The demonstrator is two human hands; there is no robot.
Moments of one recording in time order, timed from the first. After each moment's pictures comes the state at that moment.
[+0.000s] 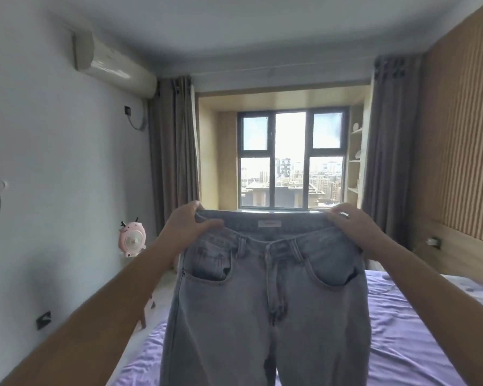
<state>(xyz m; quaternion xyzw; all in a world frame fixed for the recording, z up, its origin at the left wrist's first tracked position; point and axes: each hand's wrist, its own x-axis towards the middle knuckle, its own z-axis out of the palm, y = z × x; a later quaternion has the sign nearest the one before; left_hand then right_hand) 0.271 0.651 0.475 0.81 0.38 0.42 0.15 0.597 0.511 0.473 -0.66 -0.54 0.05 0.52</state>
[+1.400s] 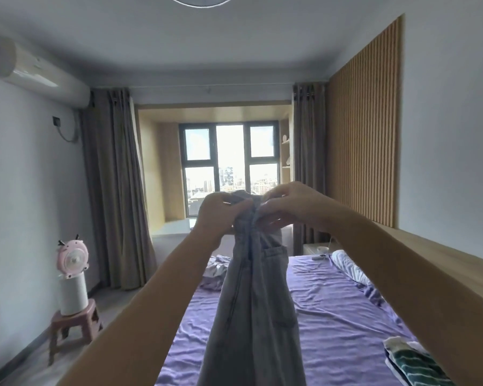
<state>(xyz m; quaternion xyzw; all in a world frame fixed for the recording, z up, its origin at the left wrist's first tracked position) 0.291 0.392 0.514 0.74 0.22 0.47 0.43 0.426 0.277 0.542 -0.63 -0.60 0.19 0.46</state>
